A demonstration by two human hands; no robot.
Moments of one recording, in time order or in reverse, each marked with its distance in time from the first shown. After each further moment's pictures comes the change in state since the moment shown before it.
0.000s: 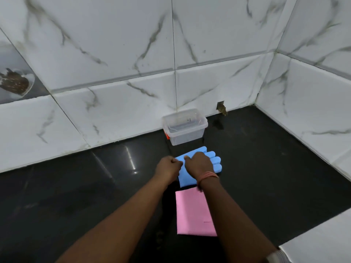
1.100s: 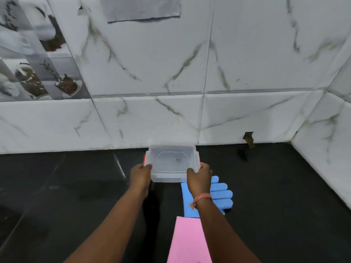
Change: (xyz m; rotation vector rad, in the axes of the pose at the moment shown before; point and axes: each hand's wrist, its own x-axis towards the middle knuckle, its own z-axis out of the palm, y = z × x) left_hand -0.007 0.008 -0.079 -0.631 0.490 -0.160; right_hand 0.025 -0.036 0.012 0.550 0.018 -0.071
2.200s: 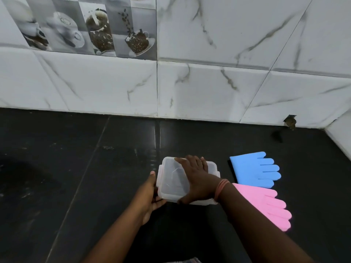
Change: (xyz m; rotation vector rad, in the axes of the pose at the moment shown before) left_hand -0.042 -0.060 -0.253 -0.155 -0.264 -0.412; right_hand -0.148 0.014 0.127 -1.072 -0.849 -0.780
